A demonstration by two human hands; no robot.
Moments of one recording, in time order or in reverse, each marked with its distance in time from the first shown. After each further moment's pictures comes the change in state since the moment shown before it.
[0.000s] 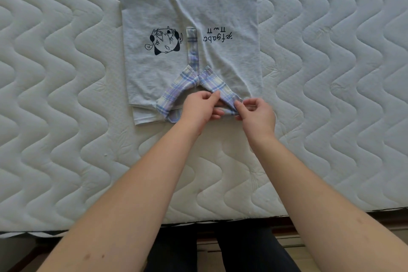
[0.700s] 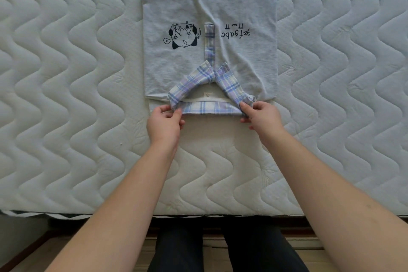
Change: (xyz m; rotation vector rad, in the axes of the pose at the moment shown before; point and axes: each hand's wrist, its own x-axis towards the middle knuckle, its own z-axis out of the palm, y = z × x) left_hand -0.021 -0.059 -0.094 -0.075 0.513 0.055; right_hand 0.004 0.009 0.005 -0.118 -0.266 0.111
